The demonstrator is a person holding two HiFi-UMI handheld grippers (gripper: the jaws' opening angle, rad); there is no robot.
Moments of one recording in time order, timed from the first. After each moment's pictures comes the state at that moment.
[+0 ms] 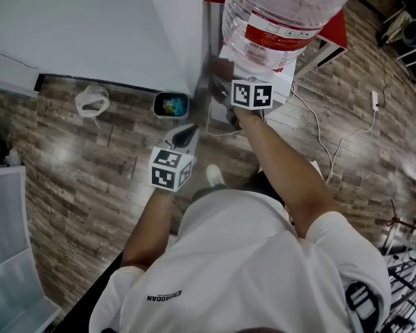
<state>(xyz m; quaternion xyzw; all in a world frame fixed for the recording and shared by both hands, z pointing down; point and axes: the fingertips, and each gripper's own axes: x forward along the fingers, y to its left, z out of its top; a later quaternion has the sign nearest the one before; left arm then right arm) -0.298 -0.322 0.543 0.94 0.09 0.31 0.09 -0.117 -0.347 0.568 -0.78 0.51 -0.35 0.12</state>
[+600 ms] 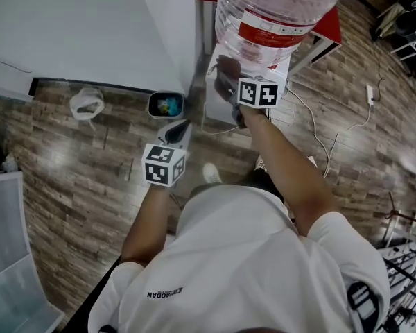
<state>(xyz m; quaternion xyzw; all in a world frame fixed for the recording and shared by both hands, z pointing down) -0.291 -0.335 0.547 0.95 0.09 0.30 0.10 -0.096 -0.311 0.572 -0.80 0.48 -0.35 0.11</state>
